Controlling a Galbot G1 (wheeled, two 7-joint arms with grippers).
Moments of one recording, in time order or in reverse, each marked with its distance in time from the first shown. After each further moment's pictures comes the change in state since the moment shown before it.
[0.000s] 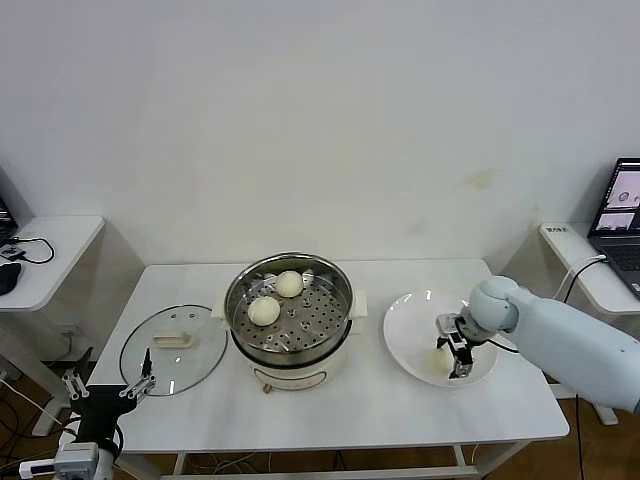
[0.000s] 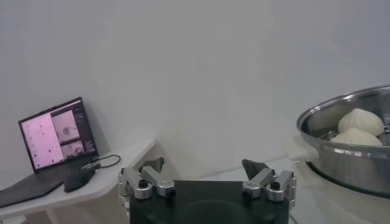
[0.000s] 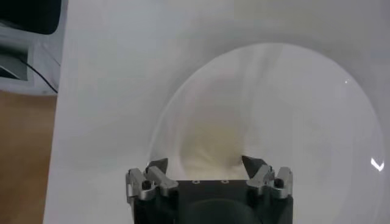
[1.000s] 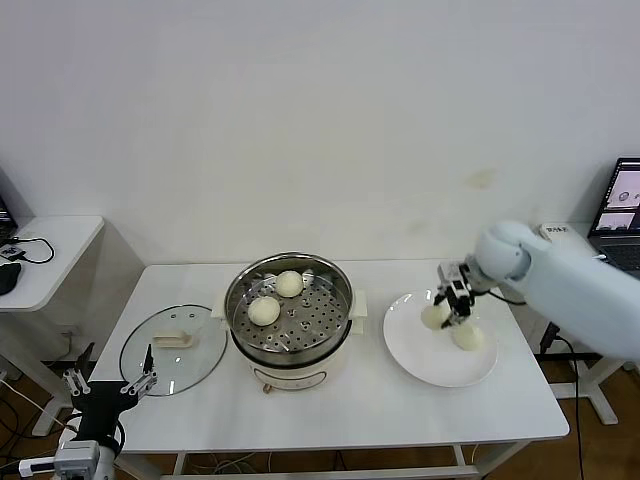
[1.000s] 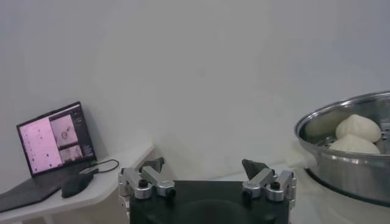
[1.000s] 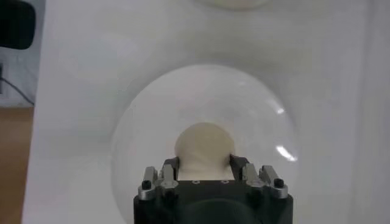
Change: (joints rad) left arm -0.007 0.004 0.007 -0.013 -0.001 -0.001 0.000; right arm 0.359 0.025 -0.109 0.034 0.163 -0.026 -0.042
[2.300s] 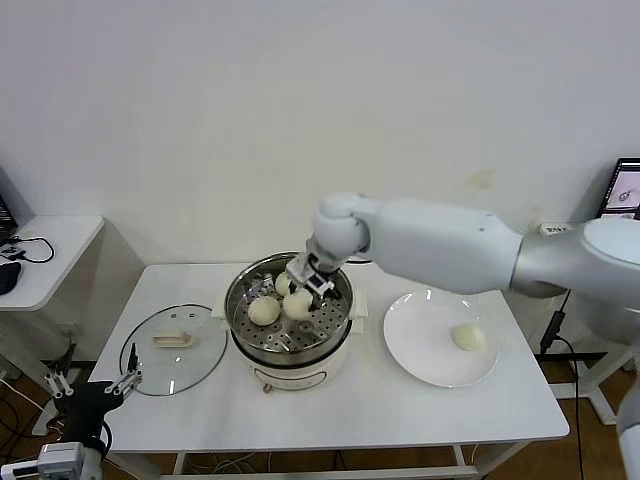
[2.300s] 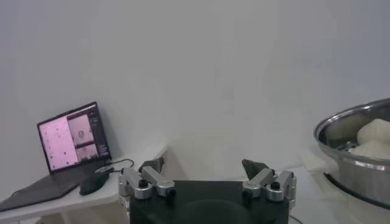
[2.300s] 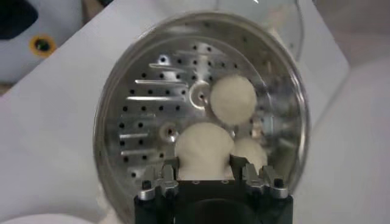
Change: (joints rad) left arm 0.005 -0.029 -0.054 -0.009 -0.013 -0.004 0.000; right arm 0.210 0.523 -0.341 -0.014 0.056 0.248 0.168
